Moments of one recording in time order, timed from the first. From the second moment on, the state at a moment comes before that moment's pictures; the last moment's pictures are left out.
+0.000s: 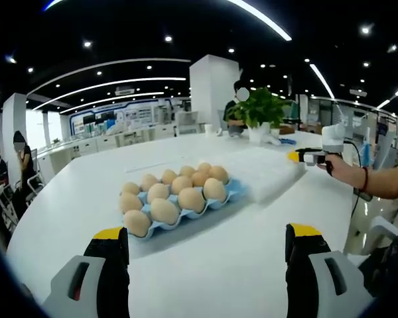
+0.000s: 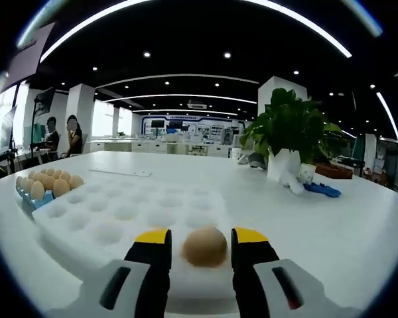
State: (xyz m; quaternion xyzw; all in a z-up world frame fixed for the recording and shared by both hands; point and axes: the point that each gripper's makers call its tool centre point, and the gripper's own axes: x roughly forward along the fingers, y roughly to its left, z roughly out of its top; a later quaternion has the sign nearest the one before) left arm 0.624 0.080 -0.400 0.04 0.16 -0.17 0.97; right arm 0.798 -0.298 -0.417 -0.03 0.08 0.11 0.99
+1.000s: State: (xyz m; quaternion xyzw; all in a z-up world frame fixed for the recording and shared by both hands) left arm 0.623 0.085 -0.405 0.04 0.17 -0.17 0.97; right arm 0.797 -0.305 -0.420 -0.02 0.08 0.11 0.99
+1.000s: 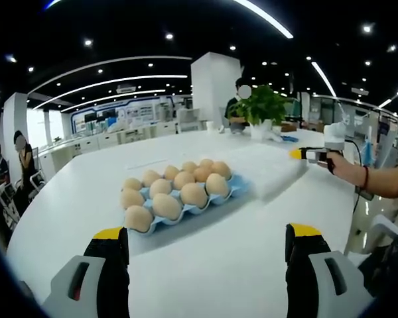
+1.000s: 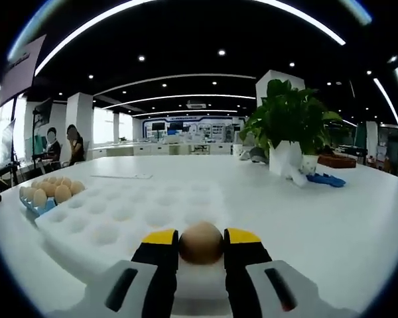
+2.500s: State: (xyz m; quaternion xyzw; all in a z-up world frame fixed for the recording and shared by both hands) left arm 0.632 0.093 -0.406 0.05 0.17 -0.17 0.97; right arm 0.790 -0.300 -0.399 -0.02 0.05 0.12 0.99
